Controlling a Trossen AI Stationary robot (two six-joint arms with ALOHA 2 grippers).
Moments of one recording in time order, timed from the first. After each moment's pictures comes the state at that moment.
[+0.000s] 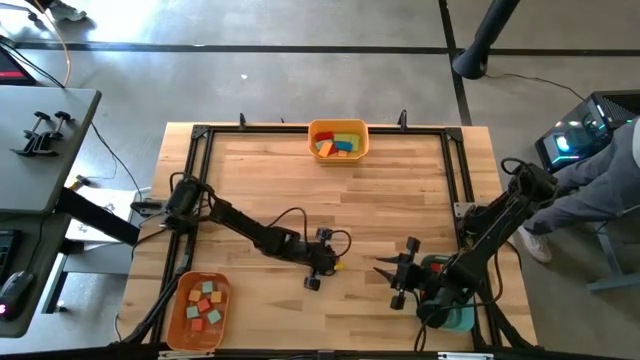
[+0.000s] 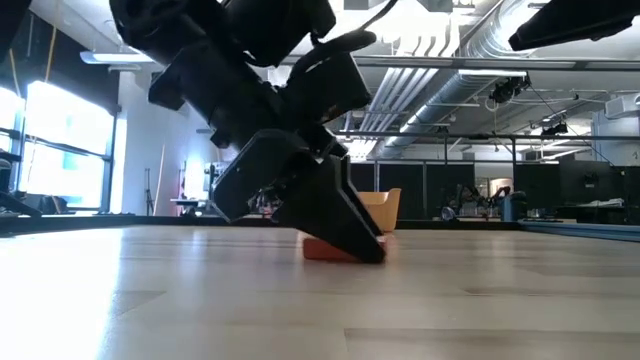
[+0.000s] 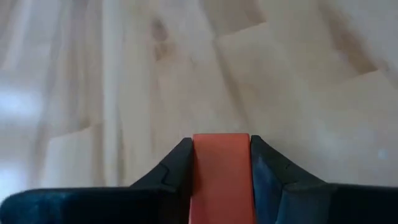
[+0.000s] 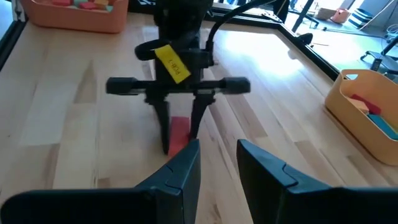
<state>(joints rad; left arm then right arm) -0.28 2.06 1.09 0.21 -0.18 0.11 0.87 1.50 0.90 -0.37 1.03 0.67</state>
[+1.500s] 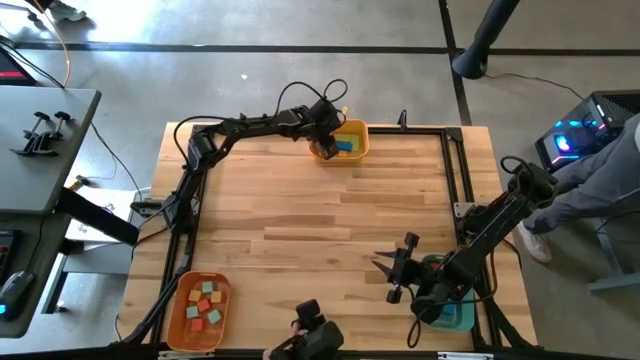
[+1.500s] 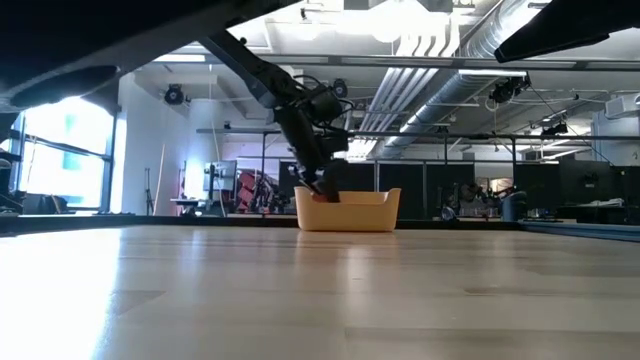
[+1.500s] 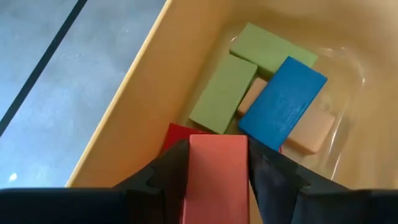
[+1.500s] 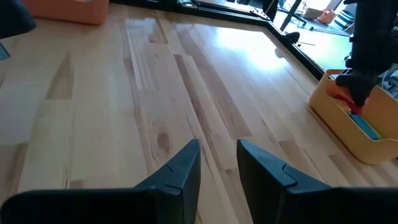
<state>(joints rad) 0.56 2.22 1.71 -0.41 -0.10 0.21 0.82 1.50 0.90 -0.40 1.04 0.65</state>
